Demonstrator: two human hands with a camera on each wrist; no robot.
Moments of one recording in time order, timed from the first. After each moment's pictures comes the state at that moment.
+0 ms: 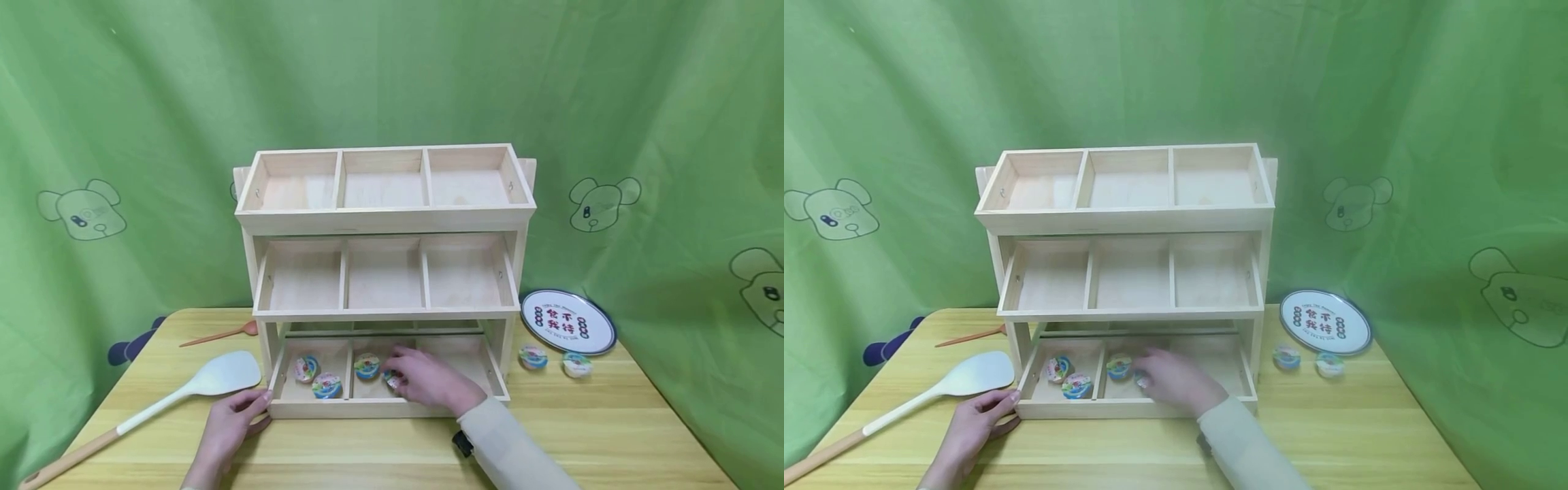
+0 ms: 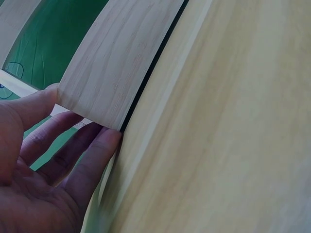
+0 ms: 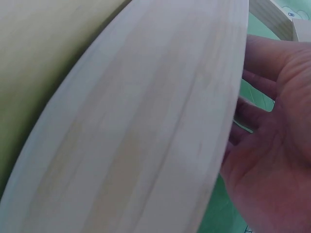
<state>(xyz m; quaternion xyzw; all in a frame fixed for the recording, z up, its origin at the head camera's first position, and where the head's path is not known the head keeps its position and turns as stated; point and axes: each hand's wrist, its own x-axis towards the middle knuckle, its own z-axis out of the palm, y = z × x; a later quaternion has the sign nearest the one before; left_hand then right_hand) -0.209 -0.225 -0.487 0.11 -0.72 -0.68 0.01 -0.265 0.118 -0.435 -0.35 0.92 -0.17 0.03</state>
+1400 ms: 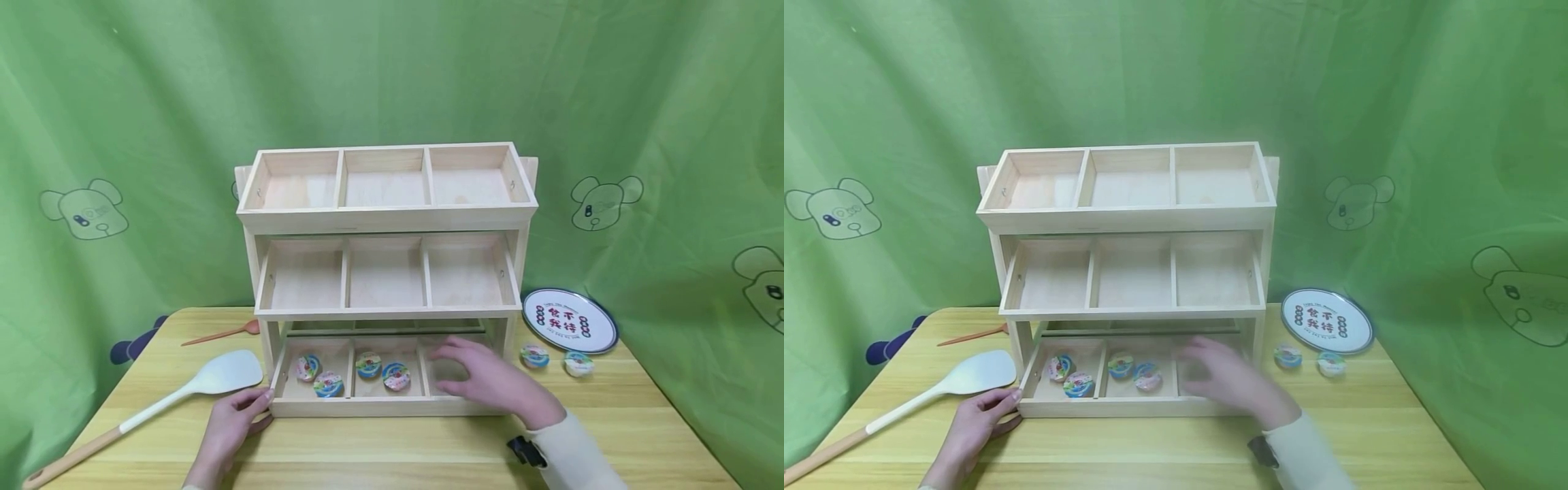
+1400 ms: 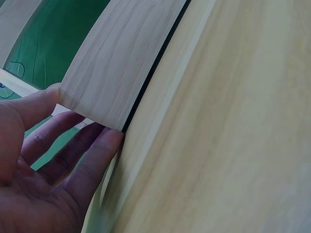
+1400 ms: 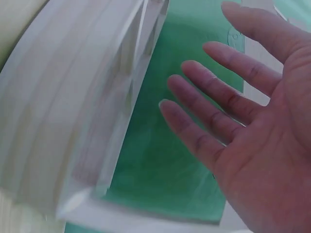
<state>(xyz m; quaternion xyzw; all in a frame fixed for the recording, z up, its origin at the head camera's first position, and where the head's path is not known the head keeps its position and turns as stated) -0.209 -0.226 -0.488 0.12 -0.73 -0.67 0.00 -0.228 0.187 -0.386 -0.31 0.93 -0.22 -0.01</state>
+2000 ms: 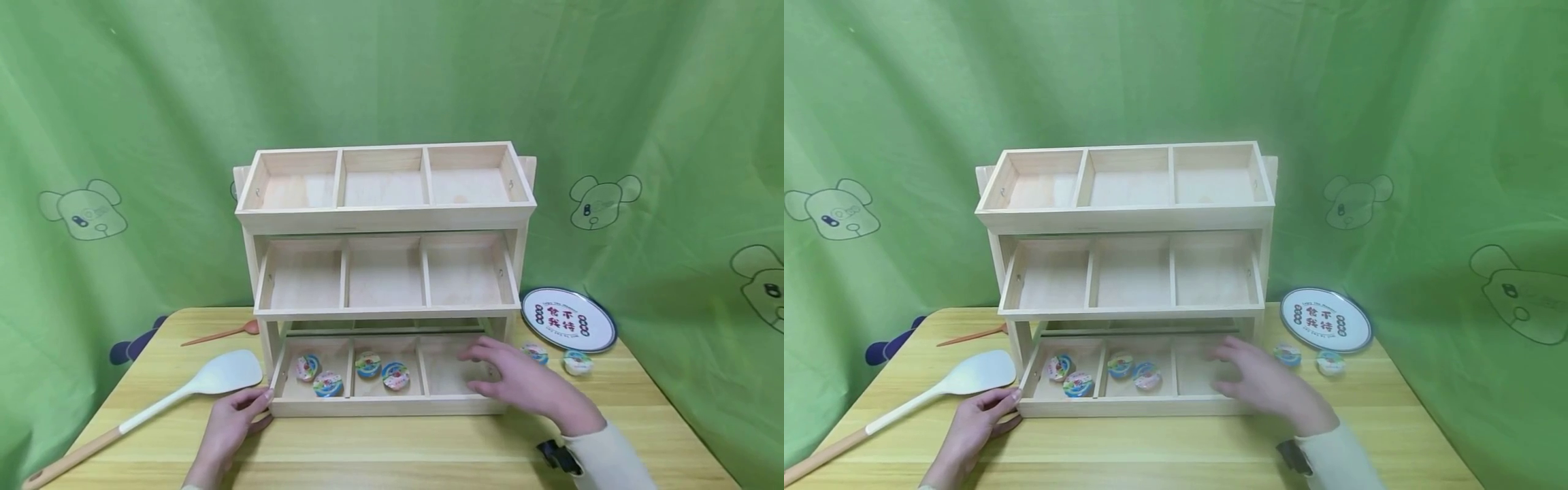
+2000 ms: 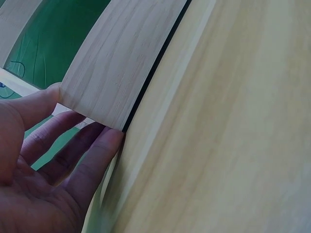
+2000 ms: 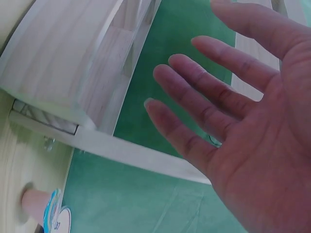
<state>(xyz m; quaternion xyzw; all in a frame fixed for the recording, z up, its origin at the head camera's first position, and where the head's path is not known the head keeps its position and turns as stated) -0.210 -0.226 -0.488 0.12 -0.73 -0.67 0.01 -0.217 0.227 -0.379 -0.26 0.94 -0.22 0.00</state>
